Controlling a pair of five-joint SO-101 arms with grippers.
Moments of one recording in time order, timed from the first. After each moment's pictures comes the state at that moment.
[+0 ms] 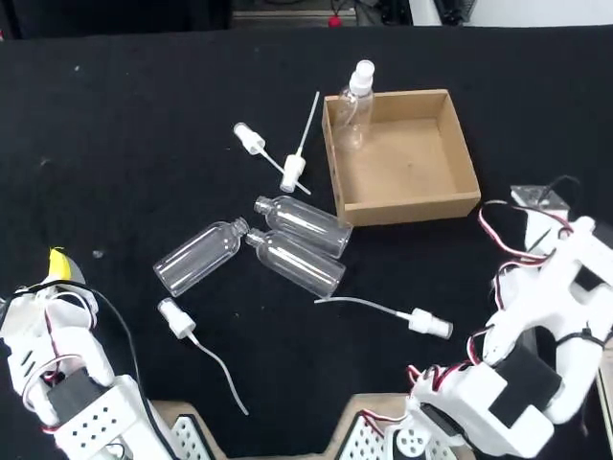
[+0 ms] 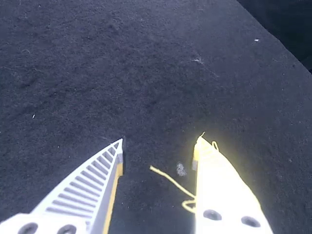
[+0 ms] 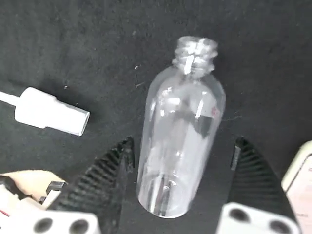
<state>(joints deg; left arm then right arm) -44.6 -104.0 94.5 44.5 19.3 45.1 -4.7 30.2 77.2 50.2</state>
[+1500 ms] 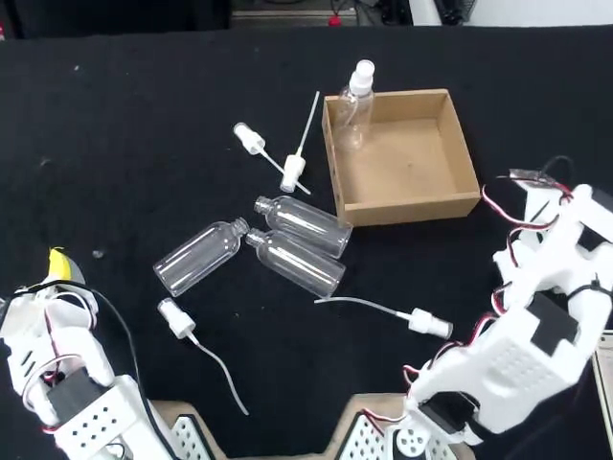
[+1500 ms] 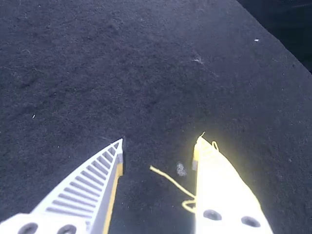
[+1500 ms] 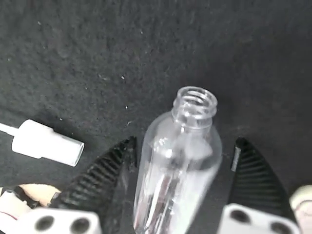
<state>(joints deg) -44.6 -104.0 94.5 44.5 19.3 41.7 18.2 9.4 82.2 45.6</state>
